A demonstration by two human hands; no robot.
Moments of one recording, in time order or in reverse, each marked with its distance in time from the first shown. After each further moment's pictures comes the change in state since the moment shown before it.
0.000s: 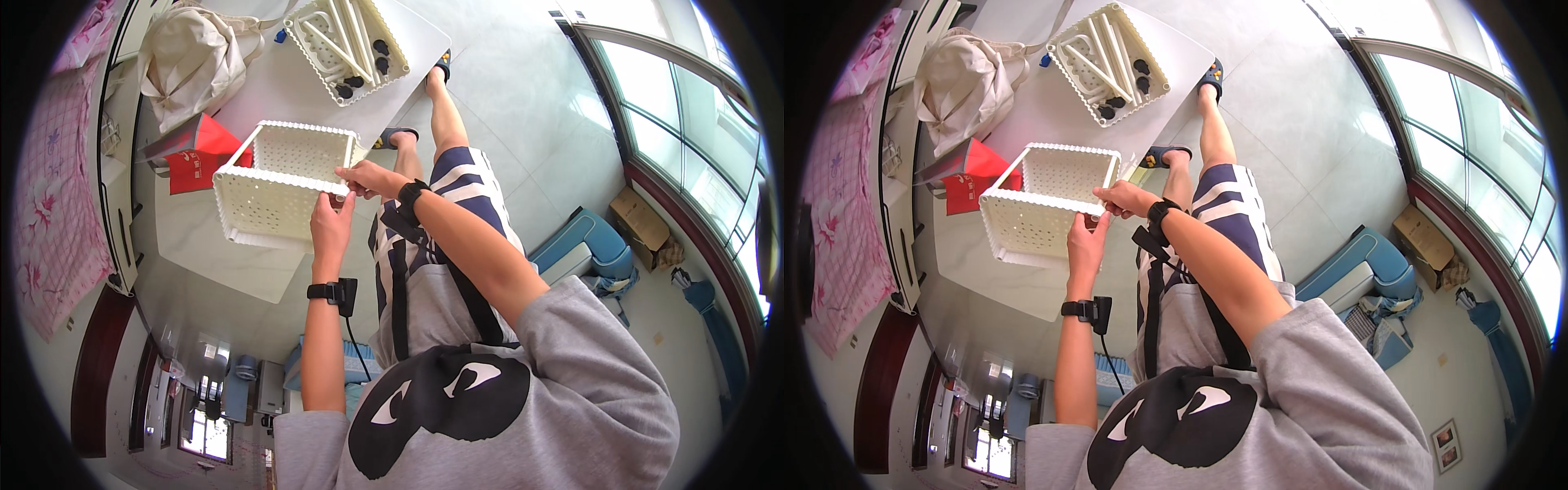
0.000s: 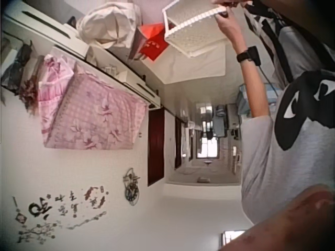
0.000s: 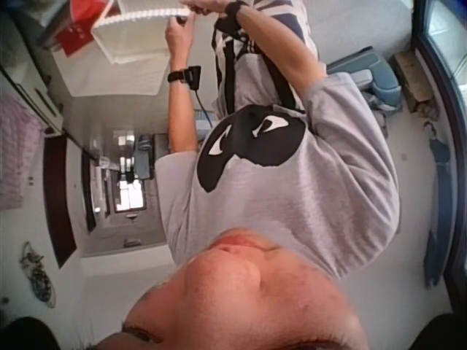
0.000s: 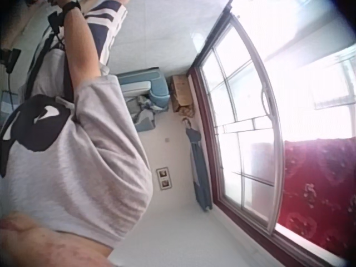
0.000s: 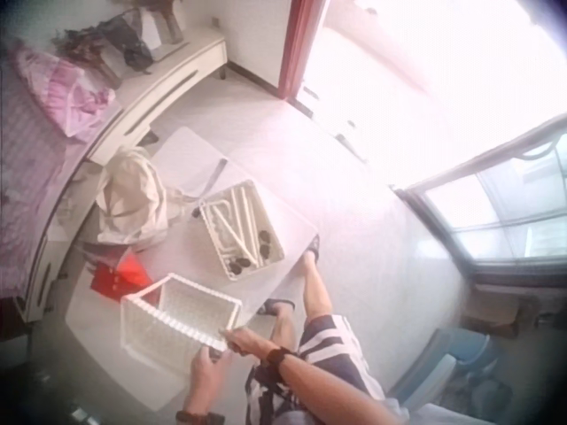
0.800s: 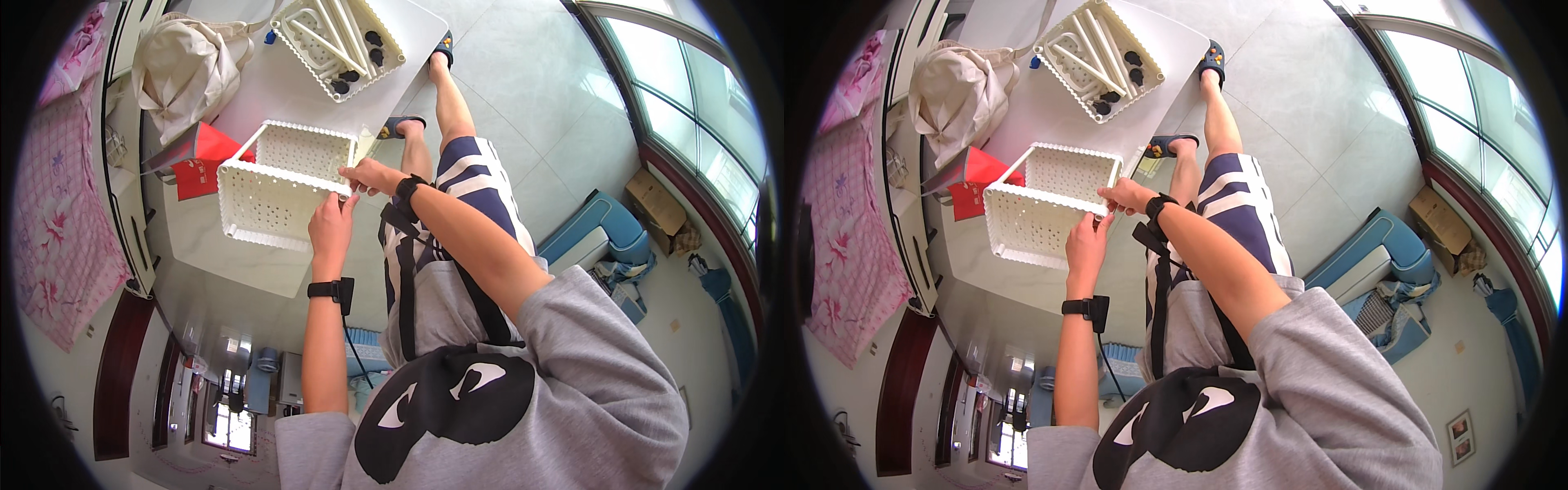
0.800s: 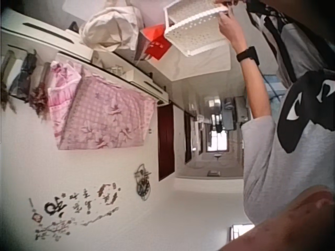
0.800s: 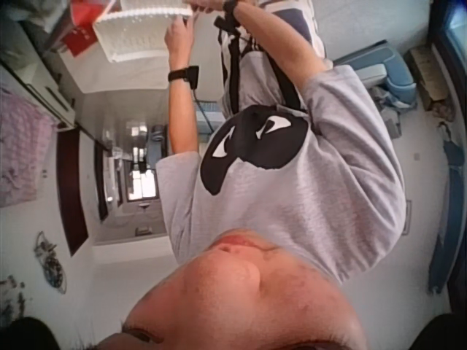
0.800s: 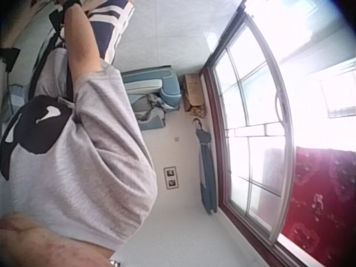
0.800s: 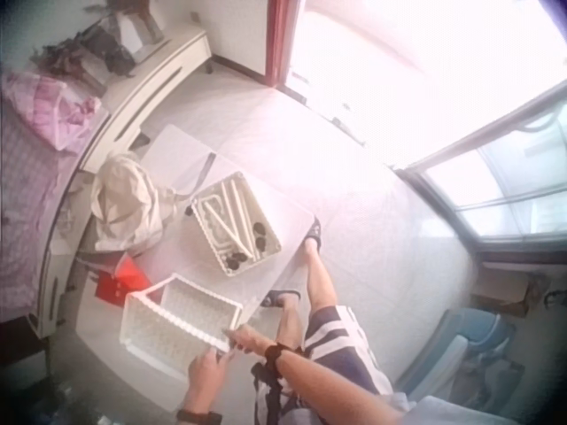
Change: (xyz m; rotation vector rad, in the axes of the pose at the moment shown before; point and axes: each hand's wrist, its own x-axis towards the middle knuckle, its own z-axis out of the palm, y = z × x) left_hand 0.005 0.000 -0.008 0.474 -0.100 0.082; right_hand 0.015 0.011 0.003 -0.073 0.031 -0.003
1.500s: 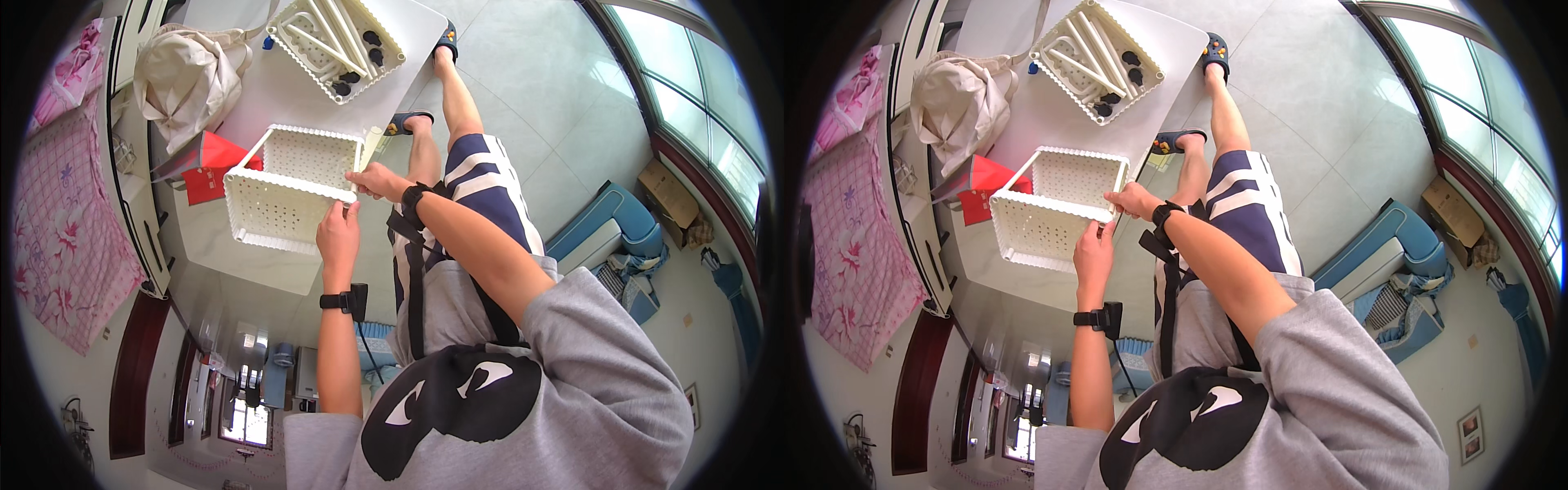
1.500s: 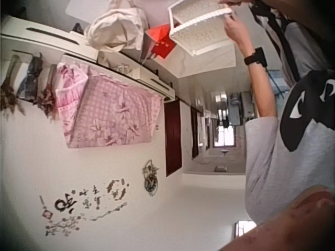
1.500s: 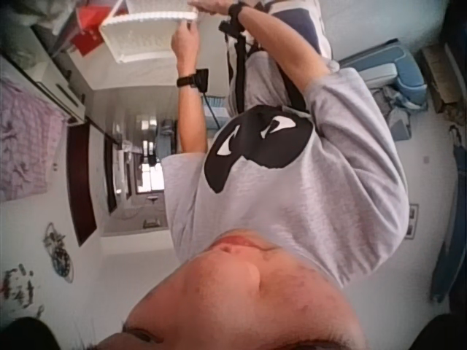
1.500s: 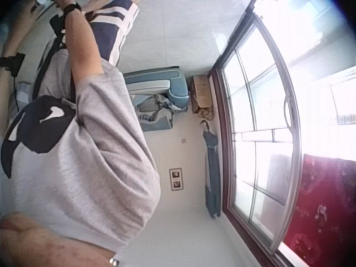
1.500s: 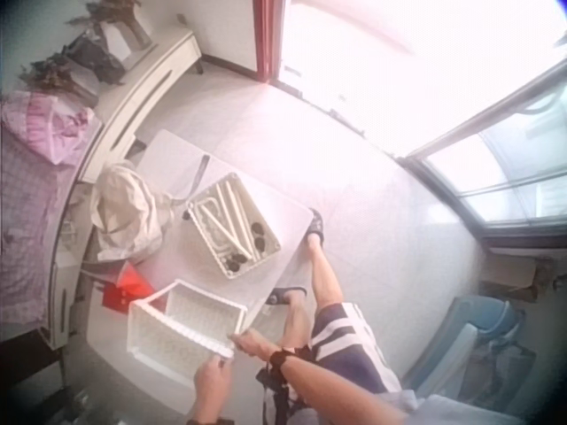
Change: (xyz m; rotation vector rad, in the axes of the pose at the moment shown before) left_hand -0.012 0.001 -0.003 -0.057 0.032 -0.016; right_hand 0.006 0.012 0.007 0.220 0.004 0.008
